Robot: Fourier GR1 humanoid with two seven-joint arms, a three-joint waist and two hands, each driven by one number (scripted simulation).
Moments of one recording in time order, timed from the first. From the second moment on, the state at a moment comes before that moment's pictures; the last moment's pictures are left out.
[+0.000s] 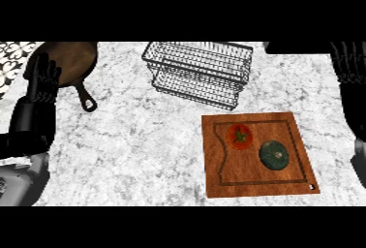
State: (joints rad) left arm -0.23 0.49 -0.18 -1.60 0.24 0.44 -0.12; right arm -0.33 -0.58 0.13 -1.66 -0.29 -0.20 -0.22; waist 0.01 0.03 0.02
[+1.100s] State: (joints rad) left arm -0.13 0.36 -0.36 -1.38 0.31 0.16 -0.14; right arm -0.35 -0.28 0.31 -1.17 0.21 -0.94 0.20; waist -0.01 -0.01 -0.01
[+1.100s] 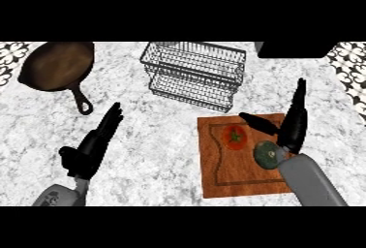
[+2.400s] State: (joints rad) left arm -0.13 0.35 -0.34 -1.34 0.31 0.14 -0.14; right arm -0.58 -0.44 0.61 -1.35 0.51 -0.12 1.23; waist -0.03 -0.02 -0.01
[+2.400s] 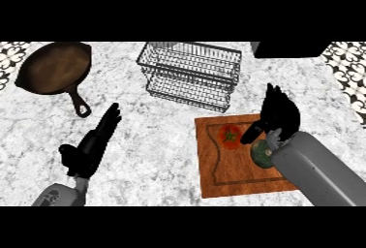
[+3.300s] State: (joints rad) left arm -0.14 0.34 -0.32 -1.33 0.30 0.10 -0.15; right arm -0.35 -0.33 0.47 -1.40 0.69 -0.03 1.25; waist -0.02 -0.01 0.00
